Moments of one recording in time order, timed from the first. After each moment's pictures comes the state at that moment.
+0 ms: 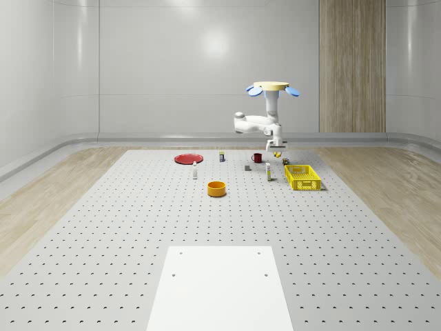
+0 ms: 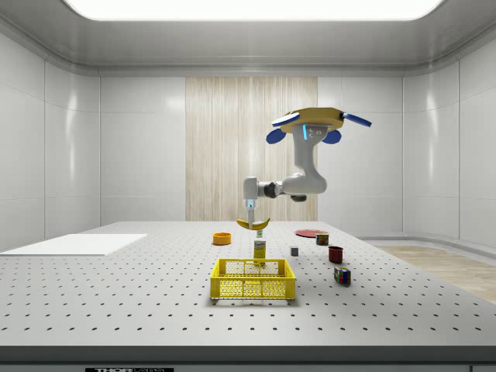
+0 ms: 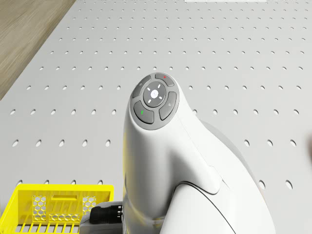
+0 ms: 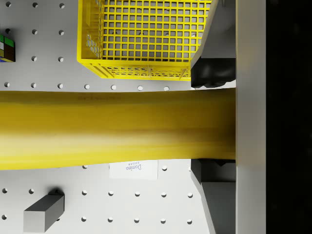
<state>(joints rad) -1.17 -1.54 1.46 -2.88 -1.69 1.57 1.67</state>
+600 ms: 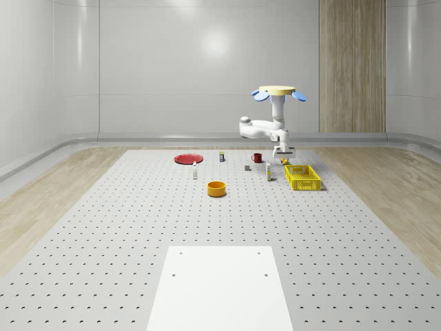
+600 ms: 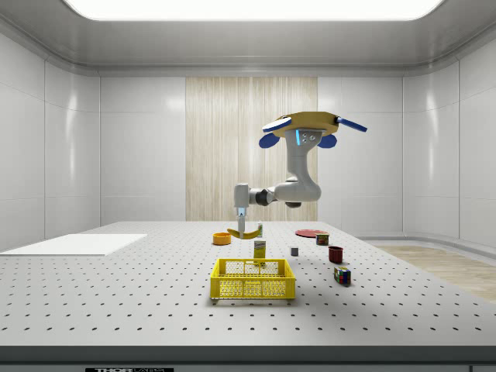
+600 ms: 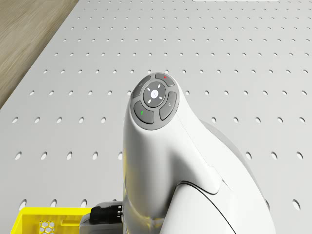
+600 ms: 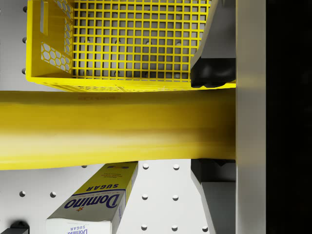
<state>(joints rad) -1.17 -1.55 1.46 -2.88 -1.69 1.58 1.67</state>
